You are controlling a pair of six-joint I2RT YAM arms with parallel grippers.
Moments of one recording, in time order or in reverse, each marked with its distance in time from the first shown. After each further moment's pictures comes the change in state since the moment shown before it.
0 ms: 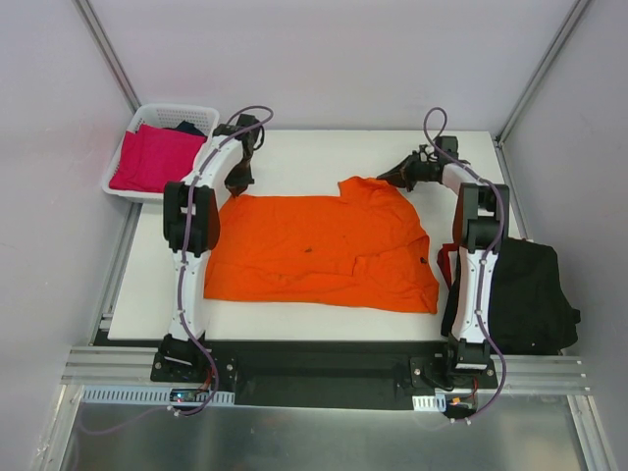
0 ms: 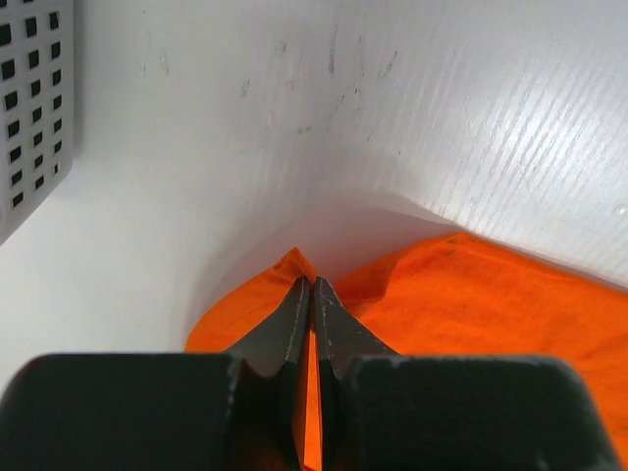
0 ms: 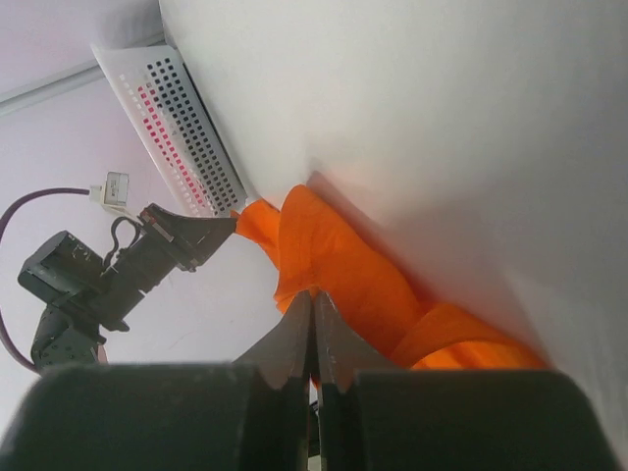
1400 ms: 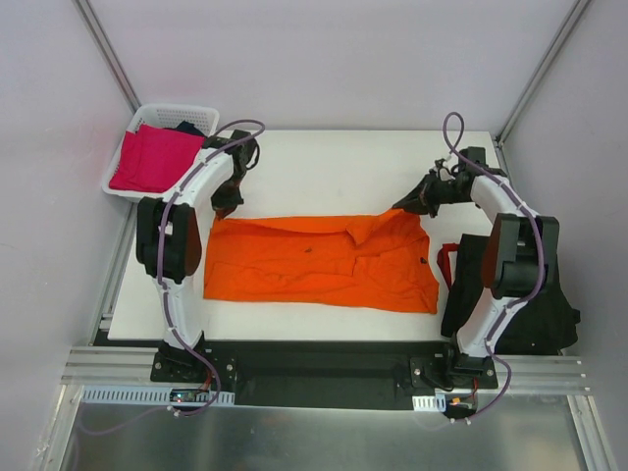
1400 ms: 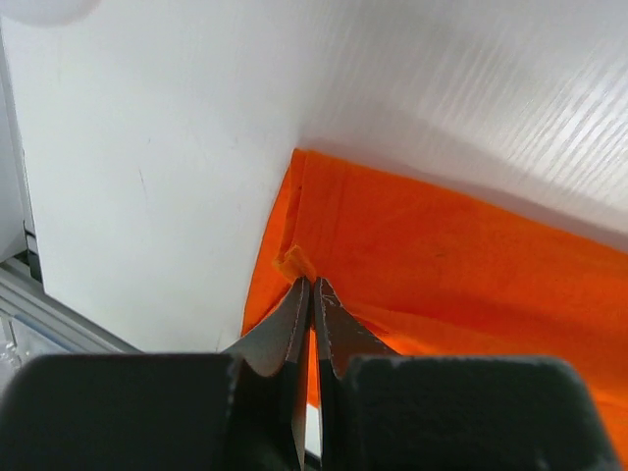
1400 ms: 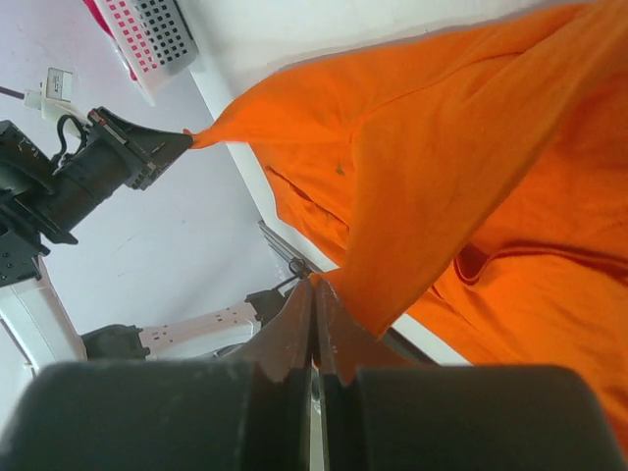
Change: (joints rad) left arm -0.044 -0.360 -0.393 -0.096 -0.115 -0.152; right arm -0.042 -0.610 -0.500 -0.385 0.019 -0.333
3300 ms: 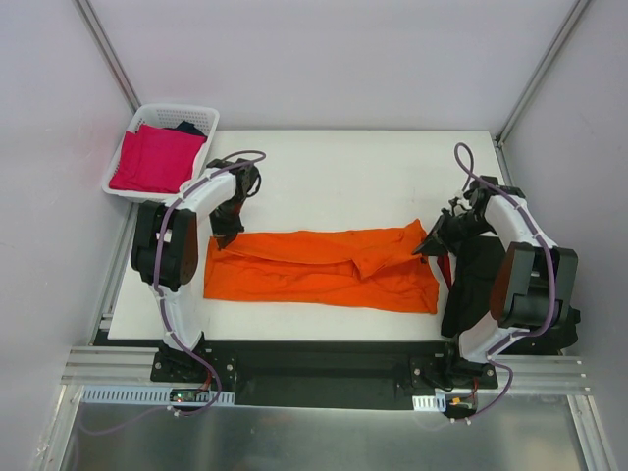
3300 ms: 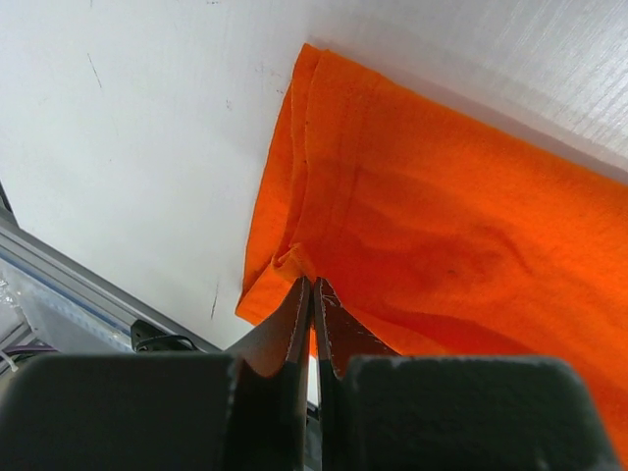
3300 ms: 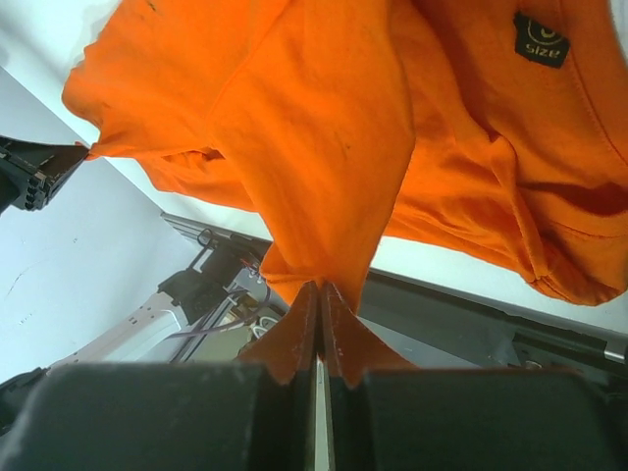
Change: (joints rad) left arm -0.028 -0.086 -0.298 0.006 0.054 -0.082; right arm -0.064 -0.251 -0.219 -0.404 0.289 -0.190
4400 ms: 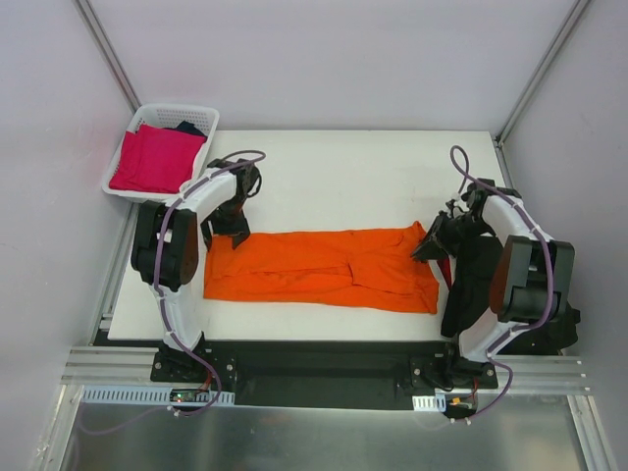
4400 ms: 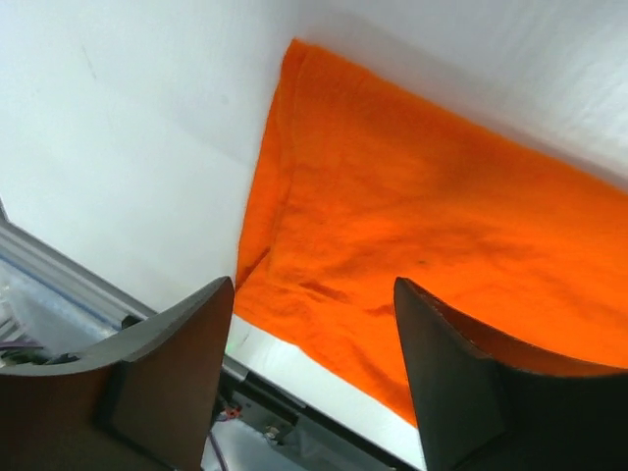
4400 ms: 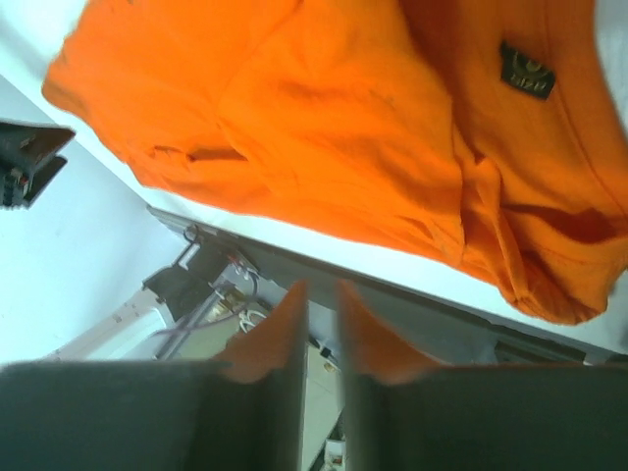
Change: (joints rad) left arm -0.002 0.000 -0.020 -0.010 0.000 -0.030; right arm 0.000 0.037 -0.023 0.021 -0.001 -0.052
